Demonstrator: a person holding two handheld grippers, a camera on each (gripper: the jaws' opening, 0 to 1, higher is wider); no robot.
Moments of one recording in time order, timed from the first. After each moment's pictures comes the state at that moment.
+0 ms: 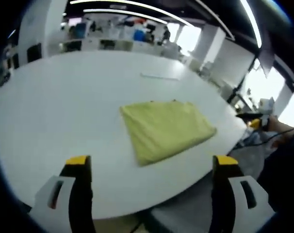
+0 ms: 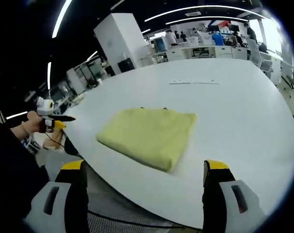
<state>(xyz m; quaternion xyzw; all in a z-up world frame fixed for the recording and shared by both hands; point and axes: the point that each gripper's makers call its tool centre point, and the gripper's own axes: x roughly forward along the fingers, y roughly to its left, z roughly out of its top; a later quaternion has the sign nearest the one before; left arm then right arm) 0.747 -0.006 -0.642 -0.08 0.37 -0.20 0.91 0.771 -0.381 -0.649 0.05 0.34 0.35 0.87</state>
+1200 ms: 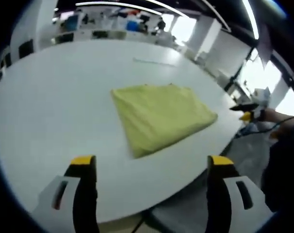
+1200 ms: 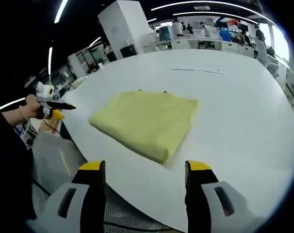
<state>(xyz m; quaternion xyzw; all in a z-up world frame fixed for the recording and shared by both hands) 0.751 -0.023 -0.695 -0.07 0.40 -0.23 0.88 0.784 -0.373 -0.702 -0.01 0.38 0.37 0.85</state>
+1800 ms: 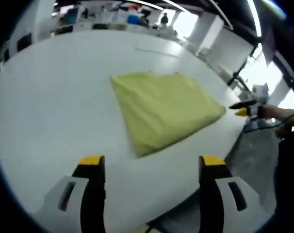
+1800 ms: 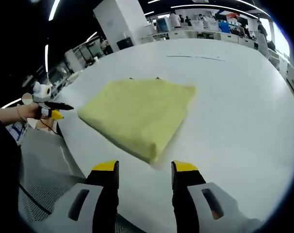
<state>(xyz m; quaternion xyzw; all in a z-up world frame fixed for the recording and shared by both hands) 0.766 -0.029 -0.746 -0.07 0.43 -0.23 0.87 0.804 -0.377 -0.750 -0.01 0.41 0.36 0.84</state>
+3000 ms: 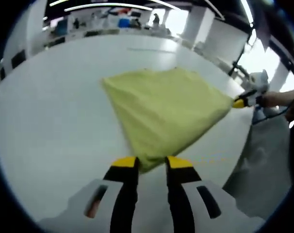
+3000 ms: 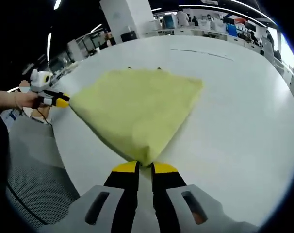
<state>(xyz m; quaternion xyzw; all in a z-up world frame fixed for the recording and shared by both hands) 0.787 -0.037 -0.766 -0.01 0.41 -0.24 0.88 0.816 -0.366 -0.779 -0.06 0.41 0.37 0.83</state>
